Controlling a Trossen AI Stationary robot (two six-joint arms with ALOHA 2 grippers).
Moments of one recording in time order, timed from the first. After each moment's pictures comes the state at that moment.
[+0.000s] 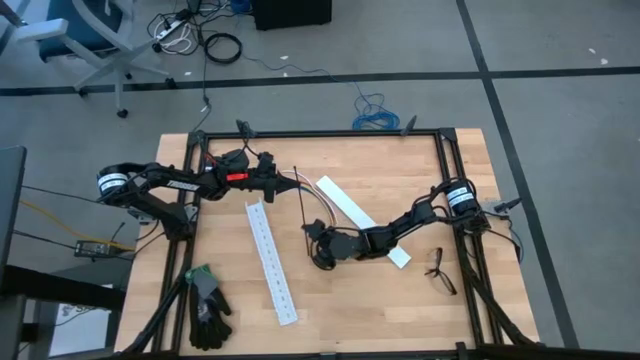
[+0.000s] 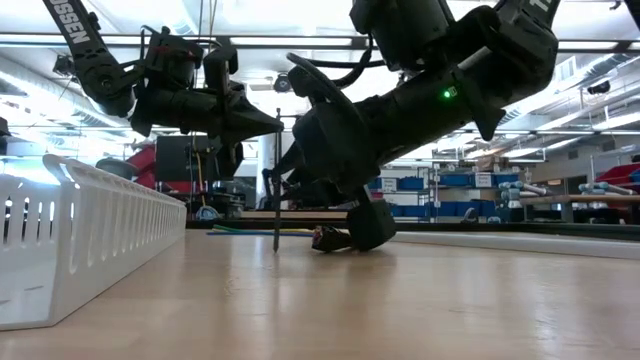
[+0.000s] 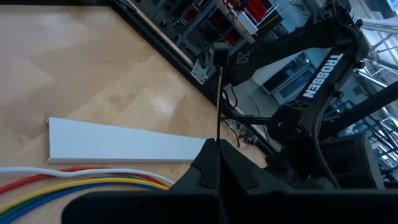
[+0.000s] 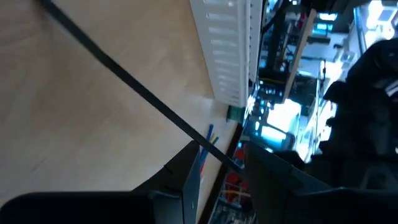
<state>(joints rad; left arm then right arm) 0.47 1.42 0.41 0.89 0.48 -0.71 0.27 2.09 1.03 0.67 0.67 -1.40</state>
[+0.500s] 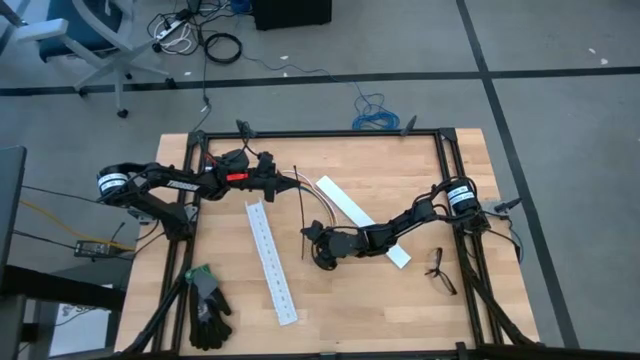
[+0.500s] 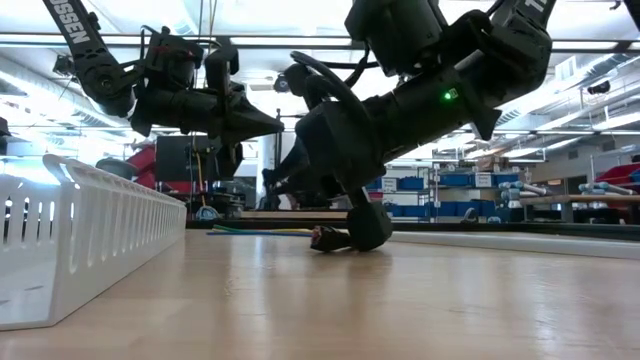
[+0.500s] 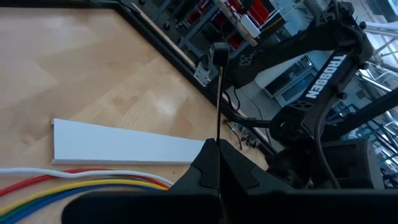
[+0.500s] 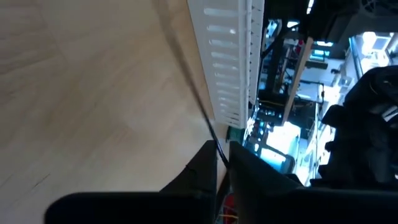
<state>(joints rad) 0.47 1.42 0.41 0.89 0.46 -0.72 0.26 2.09 1.03 0.61 0.55 -1.39</state>
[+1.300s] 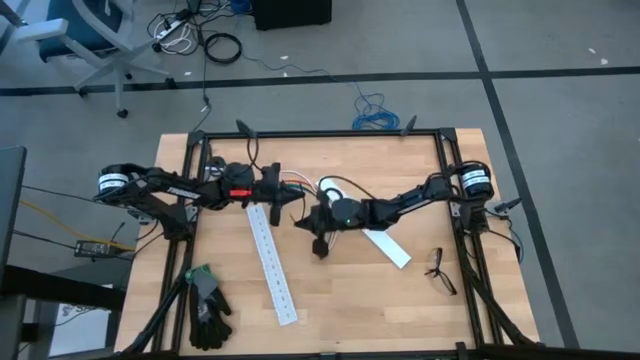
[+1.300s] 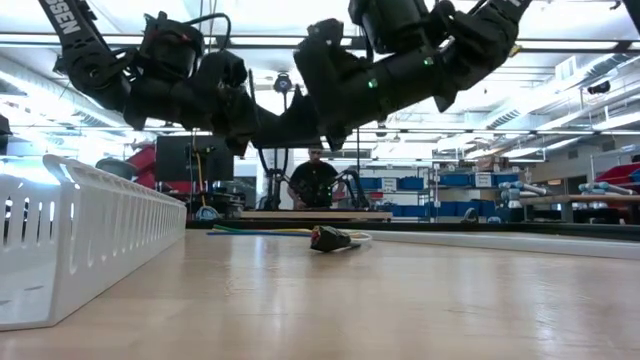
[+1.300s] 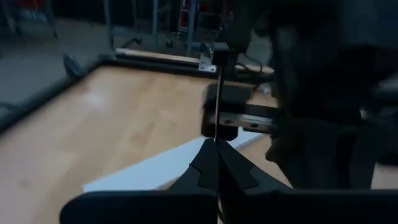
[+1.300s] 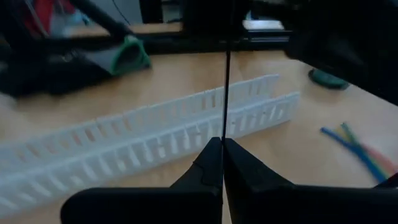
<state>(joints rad) 0.27 1.42 0.41 0.87 0.23 -0.06 0.07 1.93 1.02 0.61 0.10 0.10</state>
